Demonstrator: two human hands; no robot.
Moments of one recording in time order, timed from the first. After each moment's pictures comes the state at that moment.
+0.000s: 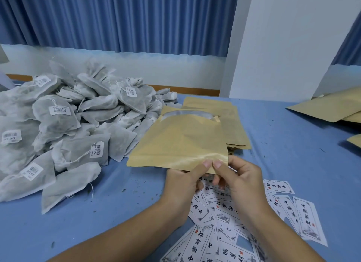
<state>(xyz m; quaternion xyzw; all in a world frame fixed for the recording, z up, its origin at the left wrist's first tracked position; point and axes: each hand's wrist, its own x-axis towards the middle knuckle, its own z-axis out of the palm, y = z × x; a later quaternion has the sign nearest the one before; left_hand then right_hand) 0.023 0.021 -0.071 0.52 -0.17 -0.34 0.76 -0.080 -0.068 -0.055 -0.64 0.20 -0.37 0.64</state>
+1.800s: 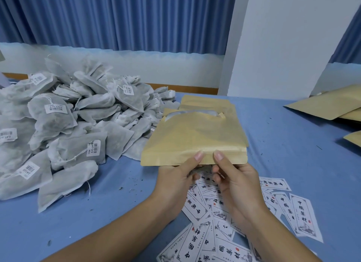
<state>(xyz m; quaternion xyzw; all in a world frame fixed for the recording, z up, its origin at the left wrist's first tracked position) 0.027 0.029 -0.058 0.46 -0.18 -0.36 0.79 -0.075 -0.058 -0.053 -0.46 0.20 -0.37 0.78</state>
